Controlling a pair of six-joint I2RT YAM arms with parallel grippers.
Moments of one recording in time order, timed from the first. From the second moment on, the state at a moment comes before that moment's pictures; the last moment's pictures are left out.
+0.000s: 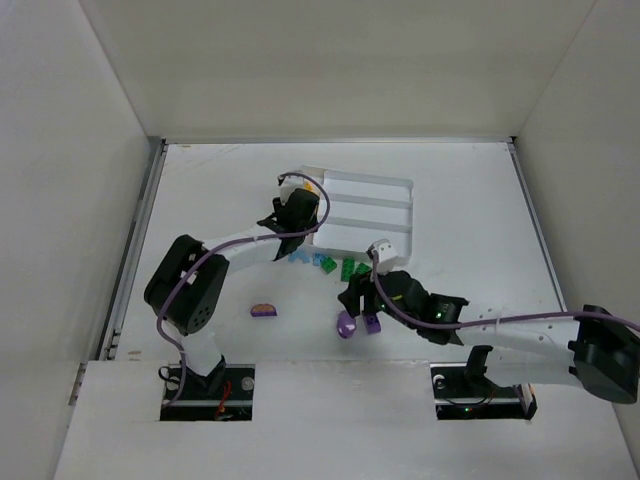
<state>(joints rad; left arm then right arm) -0.62 1.71 1.00 0.01 -0.48 -0.54 1.06 1.11 0.51 0.13 0.32 0.56</state>
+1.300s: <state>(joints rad) -1.11 1.06 0.63 -0.68 -0.79 -0.91 0.93 1.43 0.83 -0.02 0.32 0.53</state>
